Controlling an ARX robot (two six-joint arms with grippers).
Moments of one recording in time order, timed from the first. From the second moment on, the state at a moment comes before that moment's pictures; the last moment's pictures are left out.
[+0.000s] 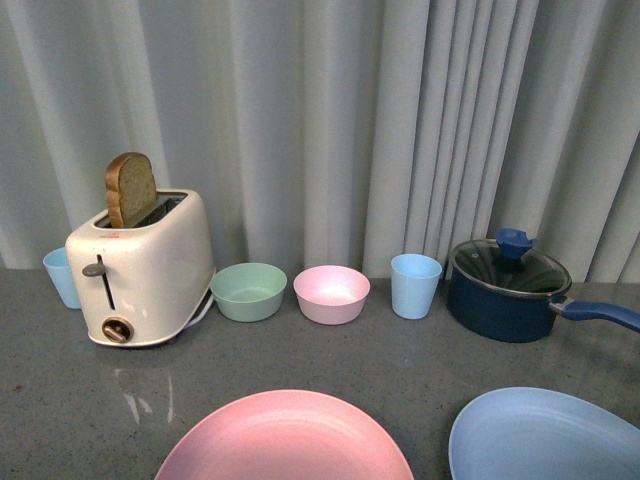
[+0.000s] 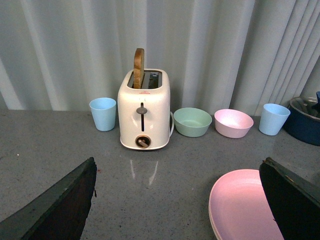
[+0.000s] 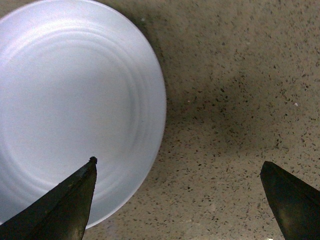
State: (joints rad) left arm 0.00 0.00 0.03 0.00 0.00 0.00; right arm -0.41 1.74 0.64 0.11 -0.33 -0.20
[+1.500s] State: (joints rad) left arm 0.00 0.00 0.03 0.00 0.00 0.00; right arm -0.21 2.12 0.92 0.08 -0.18 -0.10
